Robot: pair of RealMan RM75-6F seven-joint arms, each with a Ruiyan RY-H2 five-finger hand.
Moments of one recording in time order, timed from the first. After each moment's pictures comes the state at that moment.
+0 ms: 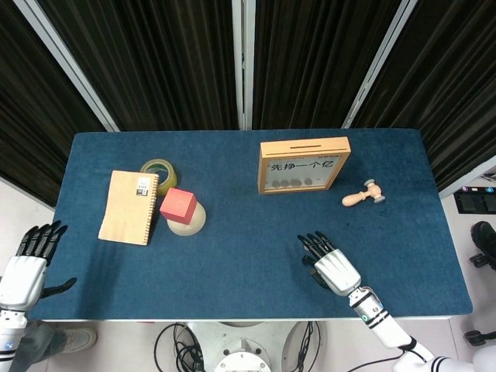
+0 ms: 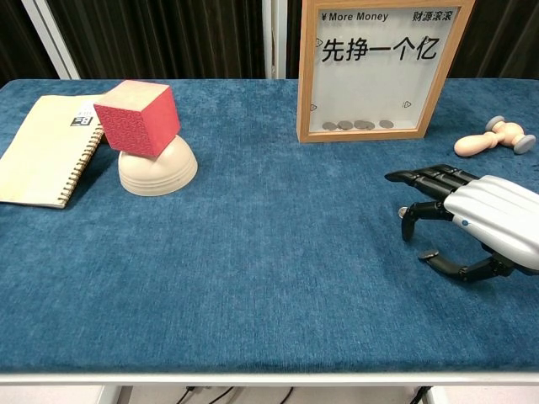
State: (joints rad) left arm -0.10 -1.20 0.00 -1.40 1.61 1.53 -0.13; right arm 0.40 -1.65 -0.08 -1.14 -1.72 1.26 -0.07
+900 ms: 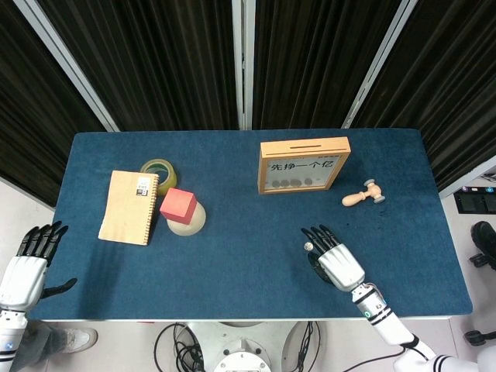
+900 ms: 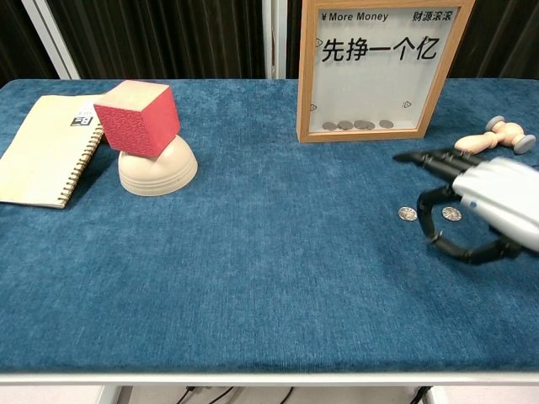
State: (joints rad) left arm -0.10 -1.19 0.01 -1.41 1.61 1.53 -0.12; right arm 0.41 -1.62 -0.05 -1.18 -1.70 1.29 -0.07
